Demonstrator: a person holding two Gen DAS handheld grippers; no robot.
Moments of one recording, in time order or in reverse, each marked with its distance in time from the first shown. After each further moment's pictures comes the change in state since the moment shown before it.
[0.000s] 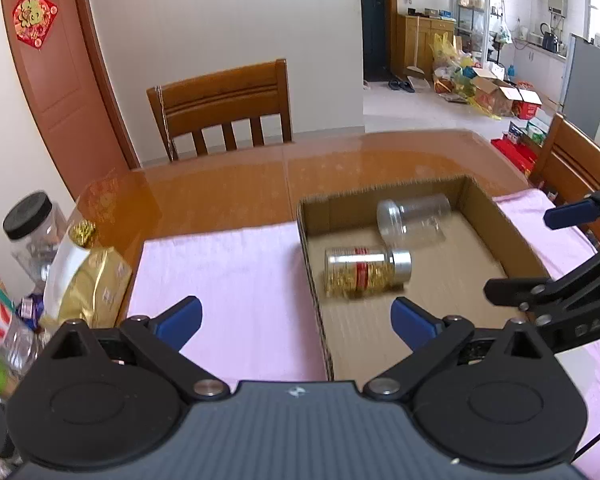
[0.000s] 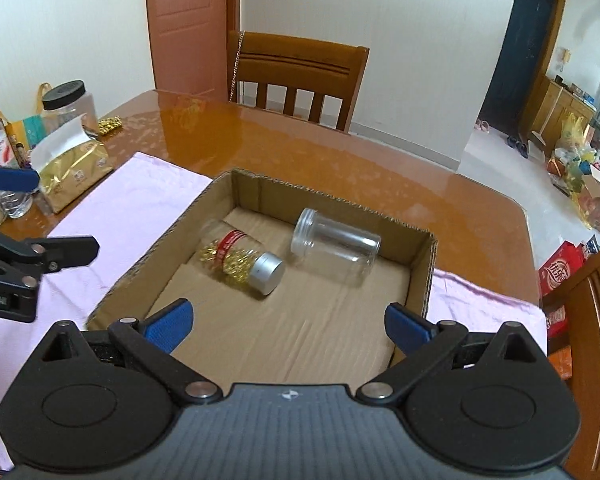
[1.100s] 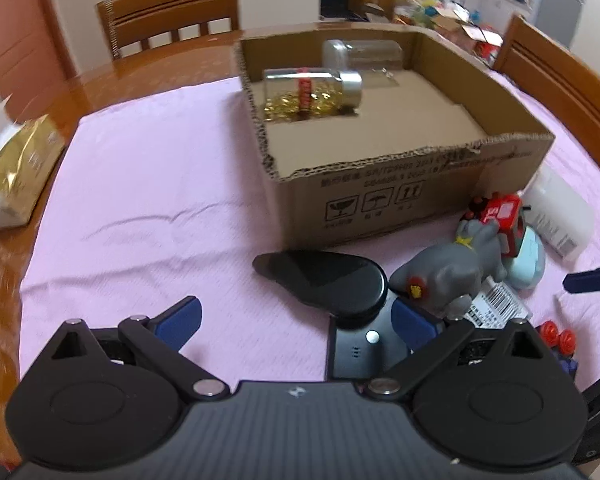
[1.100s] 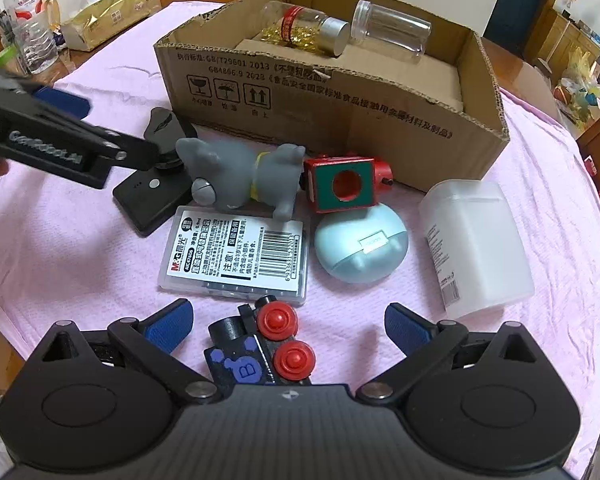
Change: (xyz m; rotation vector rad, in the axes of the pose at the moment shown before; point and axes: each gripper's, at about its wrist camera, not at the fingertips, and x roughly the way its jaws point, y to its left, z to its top) left arm 0.038 -0.022 -0.119 0.067 0.178 -0.133; right arm 0.001 0.074 -0.171 0.031 0.248 0.000
